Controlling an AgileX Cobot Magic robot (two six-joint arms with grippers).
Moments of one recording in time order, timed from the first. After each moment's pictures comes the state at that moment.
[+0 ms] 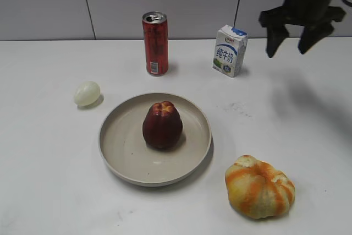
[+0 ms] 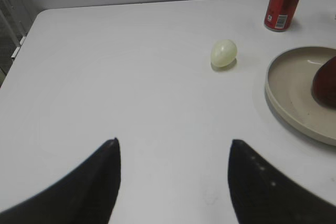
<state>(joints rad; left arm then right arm) -0.07 -0.01 -0.50 -0.09 1.05 0.12 0.19 2.08 -1.81 0.03 1.21 0.03</state>
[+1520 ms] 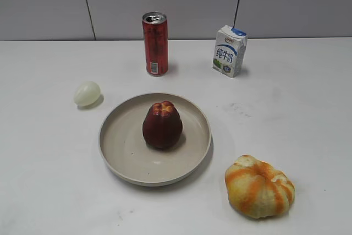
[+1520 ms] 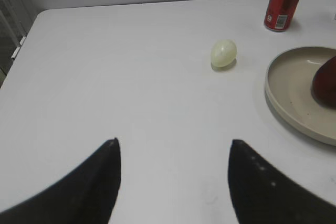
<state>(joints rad) -0.07 -0.01 -0.50 -0.09 1.05 0.12 0.07 0.62 -0.51 0.03 1.02 0.03</state>
